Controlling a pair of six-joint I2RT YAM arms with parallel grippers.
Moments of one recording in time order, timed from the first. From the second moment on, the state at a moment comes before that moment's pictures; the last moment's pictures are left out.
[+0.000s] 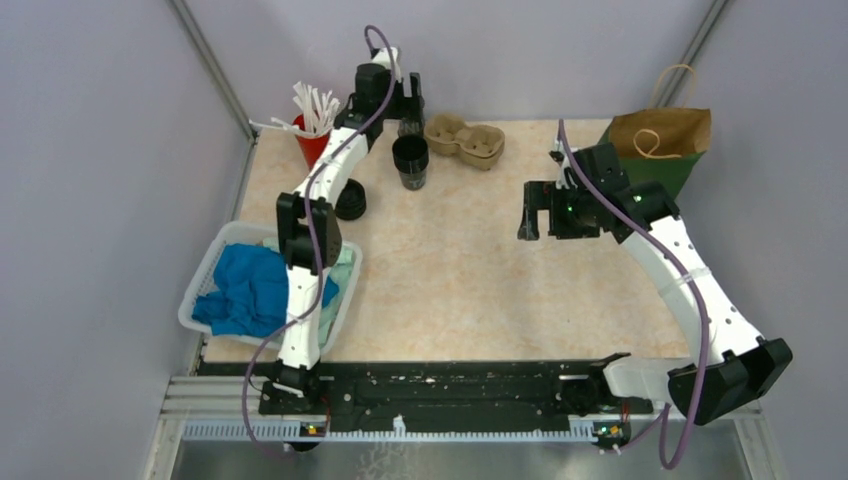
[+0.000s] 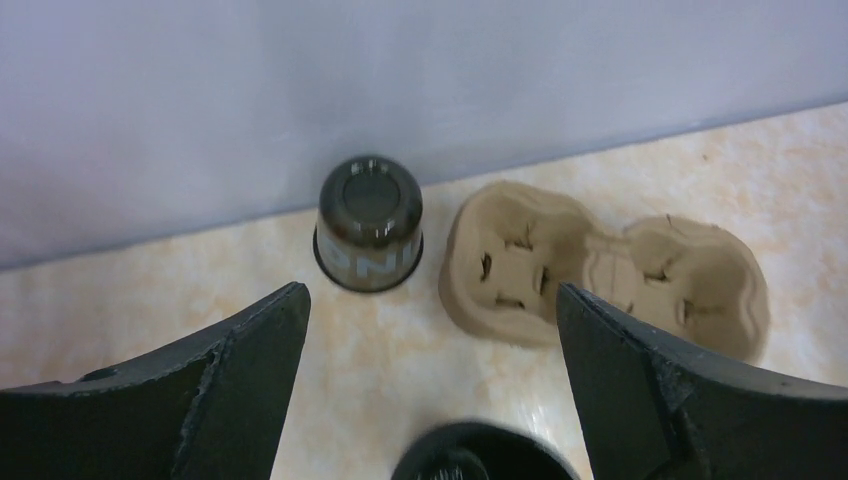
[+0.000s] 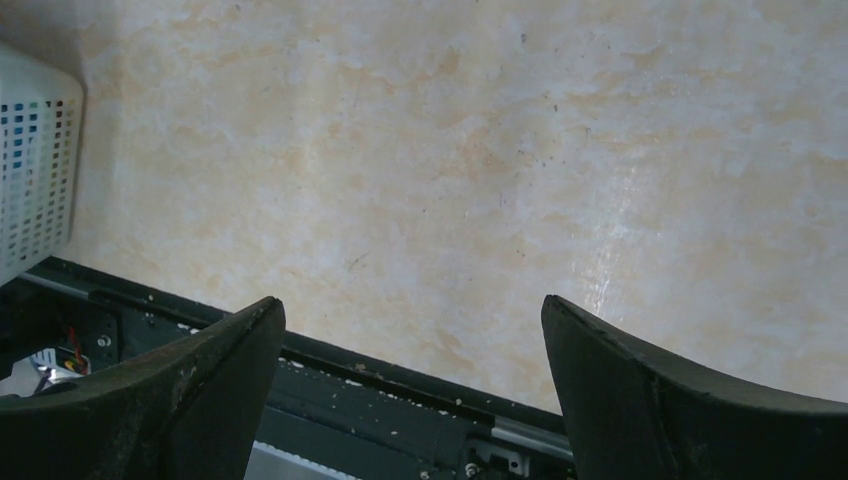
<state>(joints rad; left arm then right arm) -0.27 2.32 2.27 -0.27 0.08 -0.18 0.38 1.23 1.39 -1.07 -0.09 0.29</state>
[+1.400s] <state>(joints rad) -0.23 2.75 2.51 0.11 0.04 -0.21 0.32 1.31 1.35 -1.14 -0.08 0.28</state>
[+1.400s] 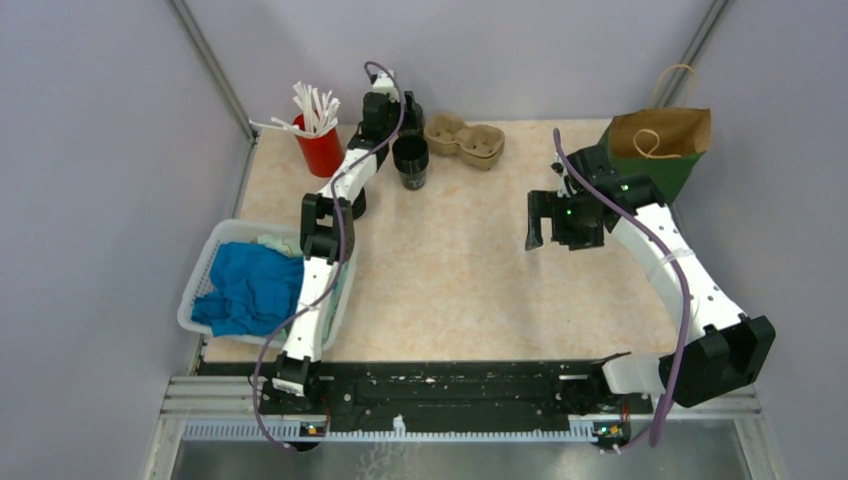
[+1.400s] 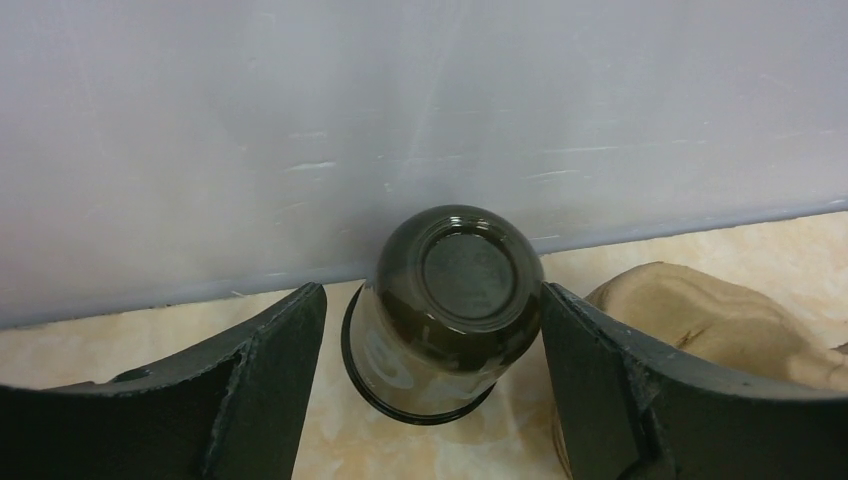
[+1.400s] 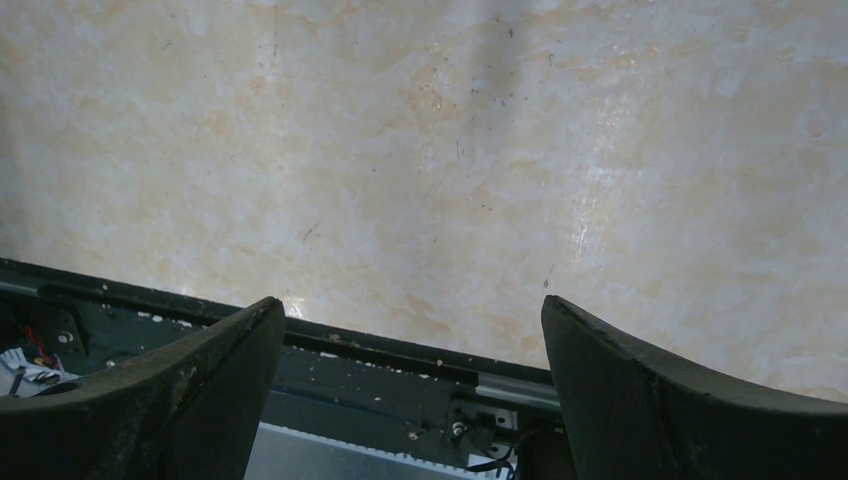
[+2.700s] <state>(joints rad) -0.23 2.81 2.52 0.11 0.04 -0.14 0.29 1.37 1.35 -1.15 -0.08 0.28</state>
